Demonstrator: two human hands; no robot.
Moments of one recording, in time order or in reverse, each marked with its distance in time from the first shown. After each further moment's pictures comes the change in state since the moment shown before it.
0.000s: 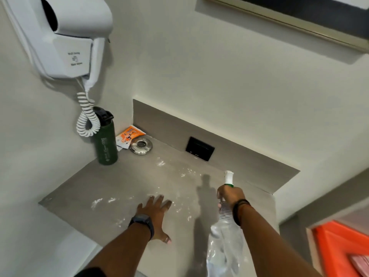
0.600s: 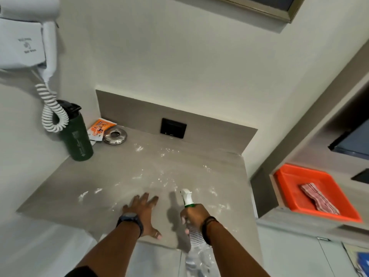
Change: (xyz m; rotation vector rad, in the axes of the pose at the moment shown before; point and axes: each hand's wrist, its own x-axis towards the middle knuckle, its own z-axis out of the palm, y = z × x) left_hand -0.045 -0.005 0.040 0.086 -0.038 0.066; right_hand -0.119 0.114 0.042 -0.095 -0.195 0.160
